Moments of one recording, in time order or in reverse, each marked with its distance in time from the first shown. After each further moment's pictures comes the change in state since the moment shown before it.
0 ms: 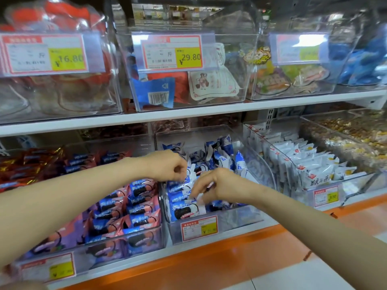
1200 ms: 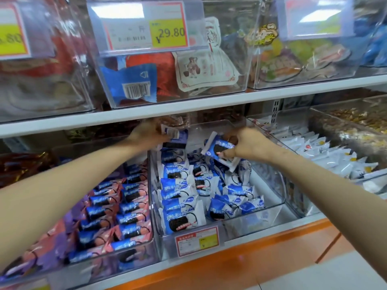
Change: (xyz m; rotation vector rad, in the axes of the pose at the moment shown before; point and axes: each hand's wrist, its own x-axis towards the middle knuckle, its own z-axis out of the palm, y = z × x) left_hand 0.051 -0.056 -0.009 -0.563 0.518 -0.239; right_hand 0.033 0.035 -0.082 -0.398 0.331 0.229
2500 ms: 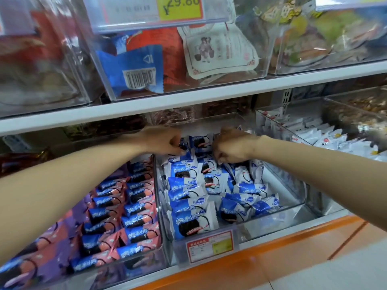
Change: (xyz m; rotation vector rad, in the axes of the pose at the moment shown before) left_hand 0.007 -0.002 0.006 0.664 -0.400 0.113; right_hand 0.071 0.011 0.051 -0.783 -0.293 -0.558
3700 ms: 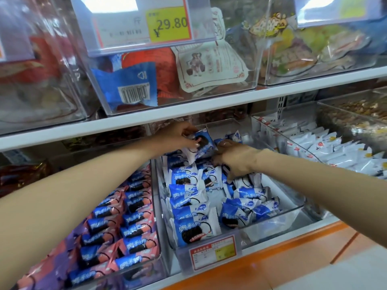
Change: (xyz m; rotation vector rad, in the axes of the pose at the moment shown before) left_hand 0.014 0.031 -0.011 -0.799 0.163 0.021; right_hand -0.016 -0.011 0.003 0.127 -0.107 0.173
